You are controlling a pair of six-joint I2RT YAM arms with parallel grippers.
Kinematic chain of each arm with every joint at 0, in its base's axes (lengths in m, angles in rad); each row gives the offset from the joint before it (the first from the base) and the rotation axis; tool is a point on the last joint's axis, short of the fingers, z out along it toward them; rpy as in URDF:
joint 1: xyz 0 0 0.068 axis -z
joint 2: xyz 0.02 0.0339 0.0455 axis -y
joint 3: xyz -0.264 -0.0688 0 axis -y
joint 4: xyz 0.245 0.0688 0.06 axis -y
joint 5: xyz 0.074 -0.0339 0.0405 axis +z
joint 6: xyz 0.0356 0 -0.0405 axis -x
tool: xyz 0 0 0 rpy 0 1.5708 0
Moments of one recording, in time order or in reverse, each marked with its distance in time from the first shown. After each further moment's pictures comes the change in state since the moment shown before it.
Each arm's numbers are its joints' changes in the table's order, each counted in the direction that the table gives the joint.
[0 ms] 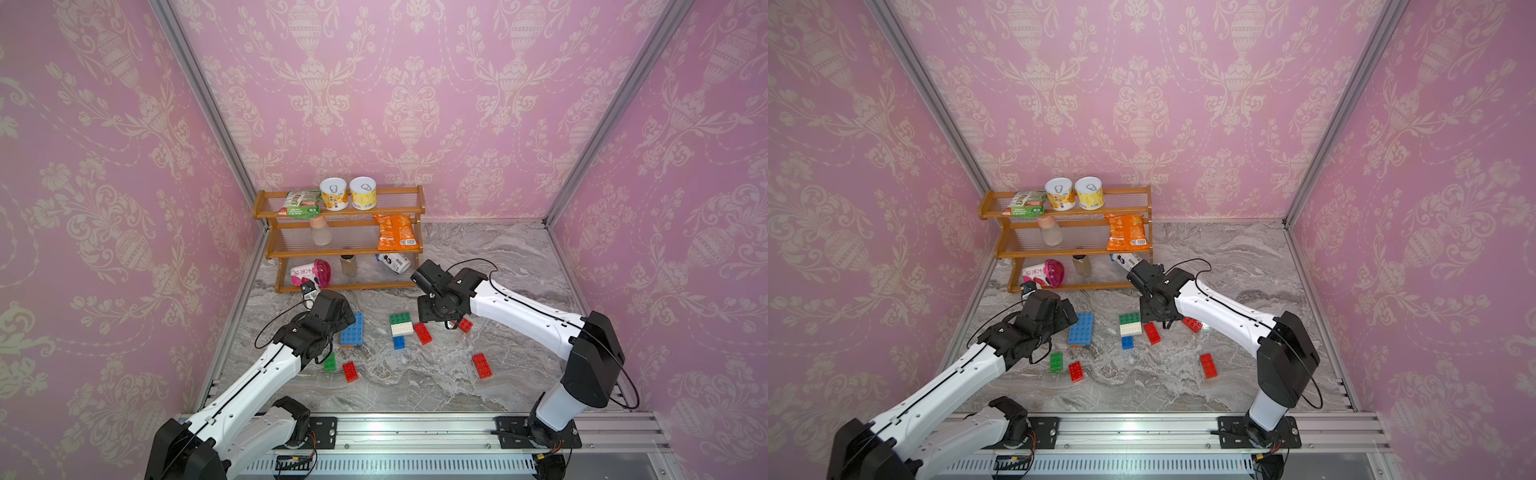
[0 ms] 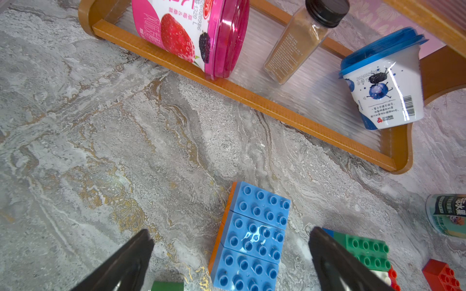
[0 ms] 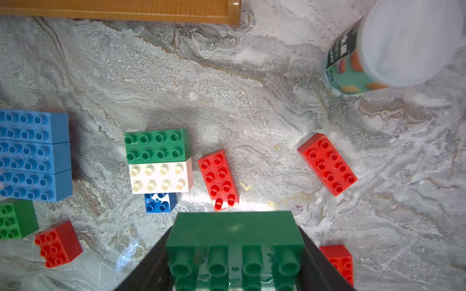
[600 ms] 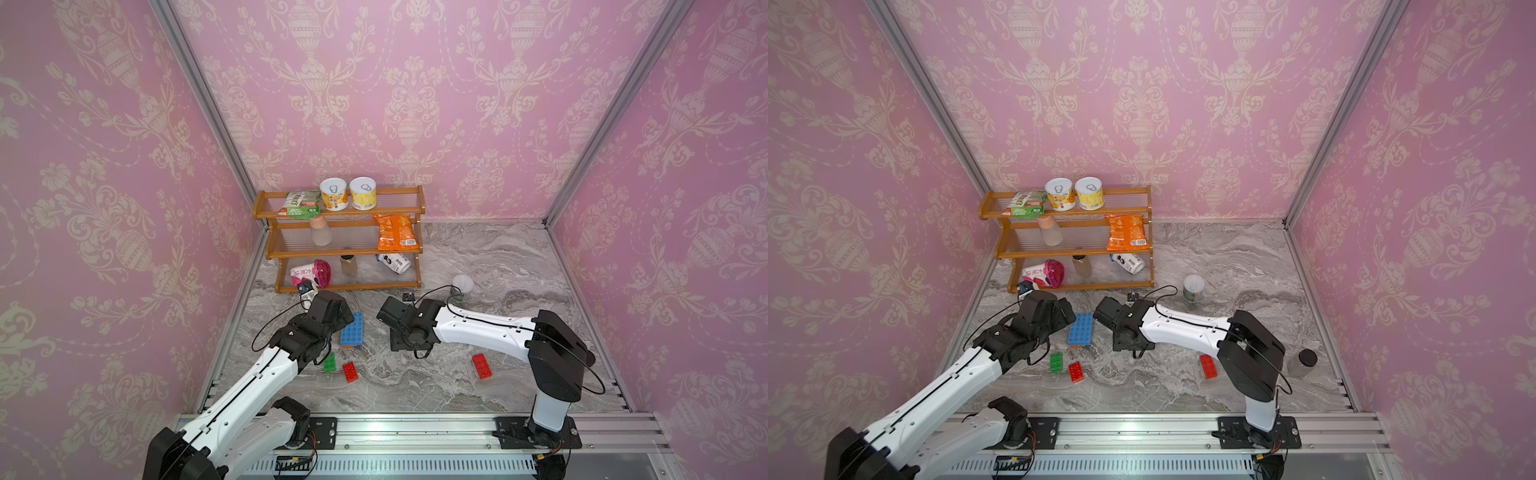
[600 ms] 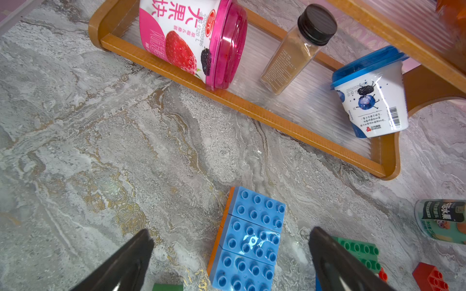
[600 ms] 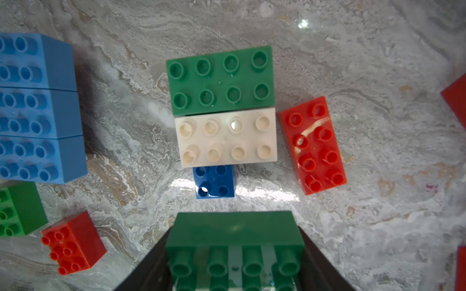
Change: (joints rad) left arm 0.000 0.034 0.000 0.000 0.016 0.000; right arm -0.179 -0.179 -0.018 0.147 0.009 -0.220
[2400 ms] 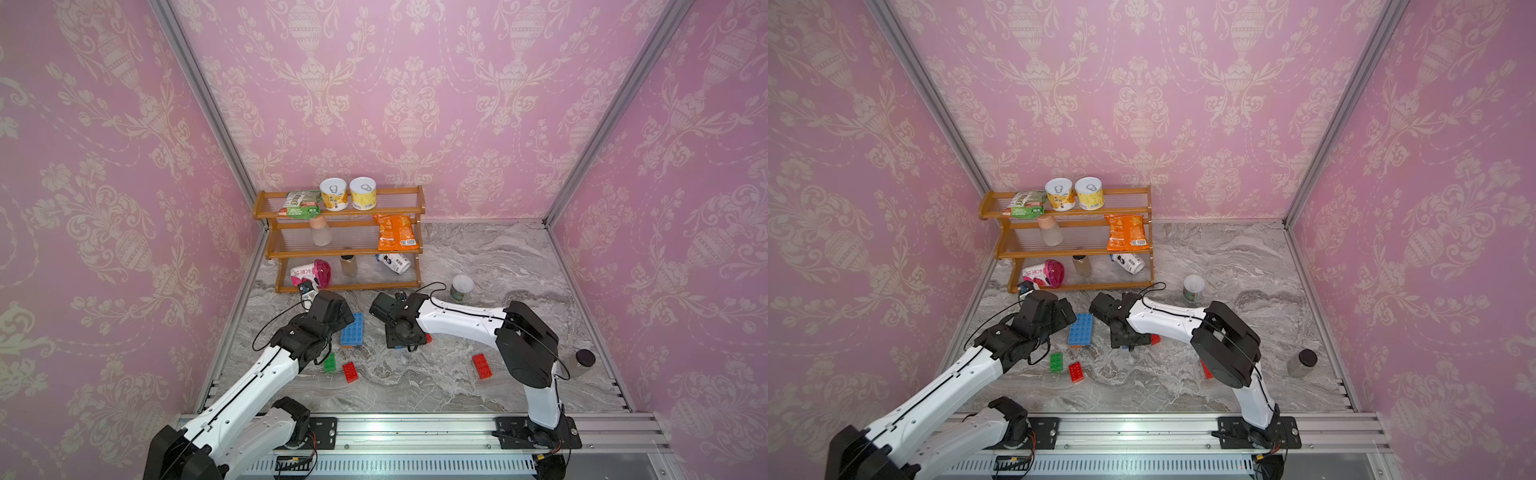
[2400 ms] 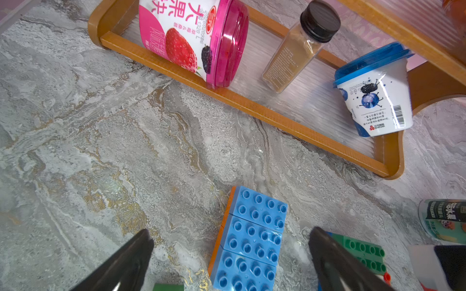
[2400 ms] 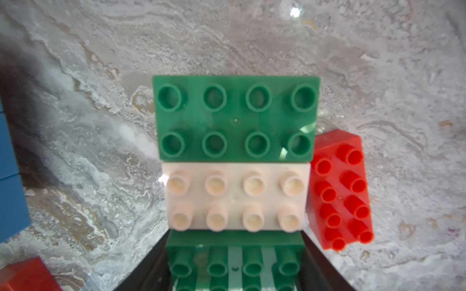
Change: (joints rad) left arm 0.000 -0.010 0.000 0.000 0.000 0.000; right arm 0.042 -0.163 0.127 -0.055 0.019 0.084
